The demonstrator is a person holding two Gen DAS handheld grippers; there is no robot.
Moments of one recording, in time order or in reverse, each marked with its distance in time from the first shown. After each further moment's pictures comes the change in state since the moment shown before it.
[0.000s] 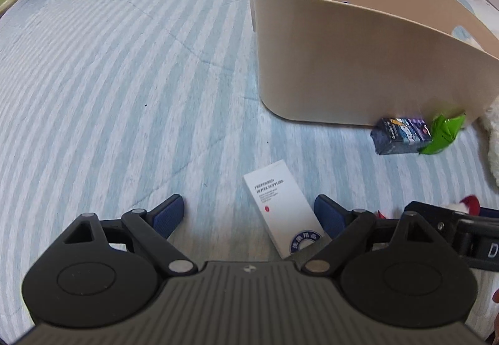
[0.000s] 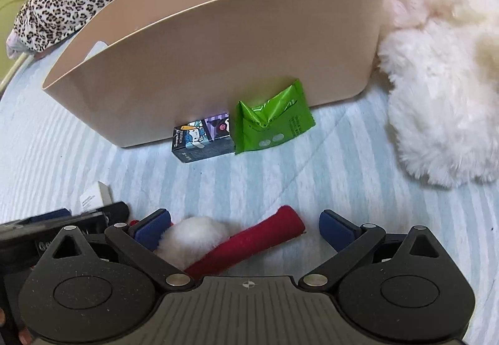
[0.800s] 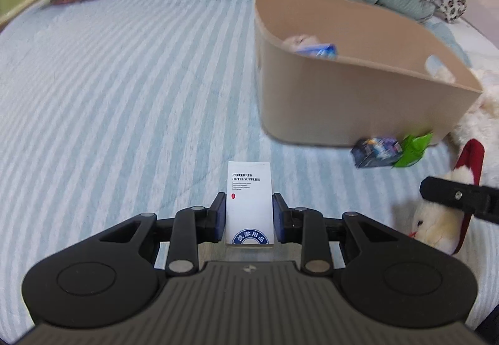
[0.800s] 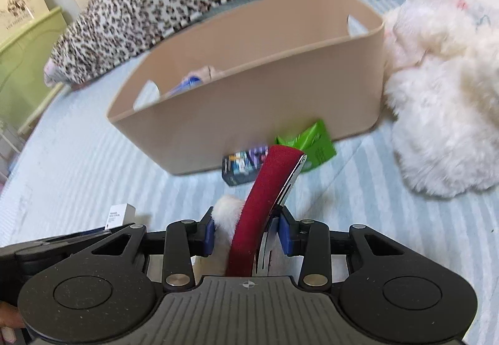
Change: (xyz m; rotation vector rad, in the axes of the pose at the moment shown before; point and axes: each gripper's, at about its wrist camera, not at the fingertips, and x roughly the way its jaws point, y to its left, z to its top) left arm -0.049 0.015 -0.005 0.003 -0.127 -0.048; right arm -0.052 -0.001 -0.014 -0.010 -0.178 0.130
